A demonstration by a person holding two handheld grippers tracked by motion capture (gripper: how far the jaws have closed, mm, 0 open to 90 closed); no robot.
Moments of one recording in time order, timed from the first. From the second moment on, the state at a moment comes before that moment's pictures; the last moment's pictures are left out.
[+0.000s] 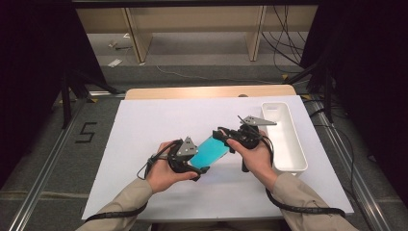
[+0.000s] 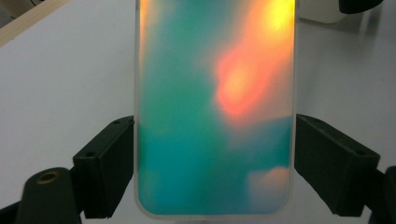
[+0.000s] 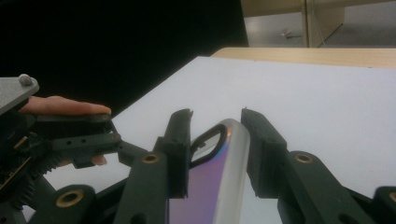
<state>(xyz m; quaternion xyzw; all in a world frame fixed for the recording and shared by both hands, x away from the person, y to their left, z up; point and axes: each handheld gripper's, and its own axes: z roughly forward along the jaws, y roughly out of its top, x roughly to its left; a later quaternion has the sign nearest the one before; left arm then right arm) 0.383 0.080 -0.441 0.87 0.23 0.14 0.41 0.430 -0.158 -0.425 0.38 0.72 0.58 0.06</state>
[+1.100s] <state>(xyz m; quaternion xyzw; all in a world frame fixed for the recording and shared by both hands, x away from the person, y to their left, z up) 0.391 0.092 -0.444 0.84 0.24 0.14 0.47 0.420 -0.150 -0.392 0.26 0.77 0.58 0.06</state>
